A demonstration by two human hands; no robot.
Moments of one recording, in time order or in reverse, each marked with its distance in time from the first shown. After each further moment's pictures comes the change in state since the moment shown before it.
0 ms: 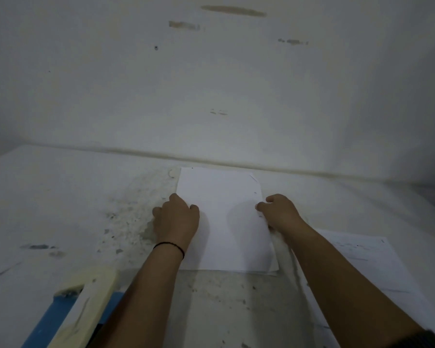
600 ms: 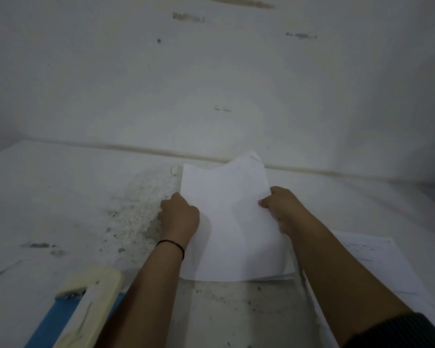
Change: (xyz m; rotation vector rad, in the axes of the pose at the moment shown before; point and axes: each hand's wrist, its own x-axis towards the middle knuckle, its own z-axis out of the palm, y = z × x) left_hand 0.005 0.003 -0.006 -0.218 -0.069 -0.087; right_hand 0.013 -0.012 0.000 0.302 -0.036 0.091
